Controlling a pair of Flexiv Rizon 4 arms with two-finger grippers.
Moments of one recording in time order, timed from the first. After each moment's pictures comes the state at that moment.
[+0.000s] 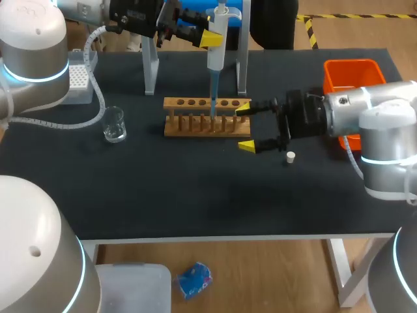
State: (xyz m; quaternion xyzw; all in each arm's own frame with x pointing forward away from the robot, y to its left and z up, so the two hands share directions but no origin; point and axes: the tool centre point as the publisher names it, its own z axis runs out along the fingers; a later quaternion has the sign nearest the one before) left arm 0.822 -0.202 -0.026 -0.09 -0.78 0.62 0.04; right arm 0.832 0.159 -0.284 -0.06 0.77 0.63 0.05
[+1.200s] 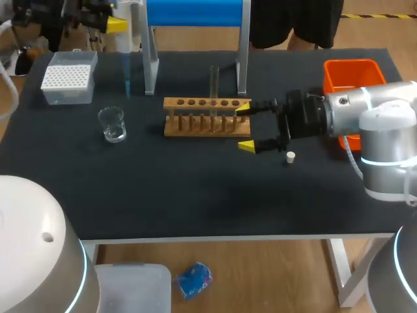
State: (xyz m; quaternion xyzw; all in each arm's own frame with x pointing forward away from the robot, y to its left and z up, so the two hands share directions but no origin) left arm 0.894 -0.016 -0.044 -0.03 -0.80 0.60 -0.06; right arm 0.832 0.159 -0.283 -0.06 0.77 0.63 0.05
